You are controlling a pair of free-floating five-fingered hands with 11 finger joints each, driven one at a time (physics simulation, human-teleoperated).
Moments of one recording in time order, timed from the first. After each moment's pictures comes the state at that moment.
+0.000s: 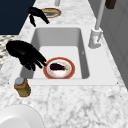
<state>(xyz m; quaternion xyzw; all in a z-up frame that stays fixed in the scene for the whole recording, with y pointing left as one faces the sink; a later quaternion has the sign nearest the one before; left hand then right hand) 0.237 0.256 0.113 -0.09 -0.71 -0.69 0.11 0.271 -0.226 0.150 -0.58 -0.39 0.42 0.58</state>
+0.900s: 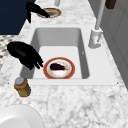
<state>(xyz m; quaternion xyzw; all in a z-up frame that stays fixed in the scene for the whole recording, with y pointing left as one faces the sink) 0.229 0.245 0.147 -0.10 -0.70 -0.70 0.12 0.264 -0.212 0.136 -0.53 -0.39 0.44 0.61</state>
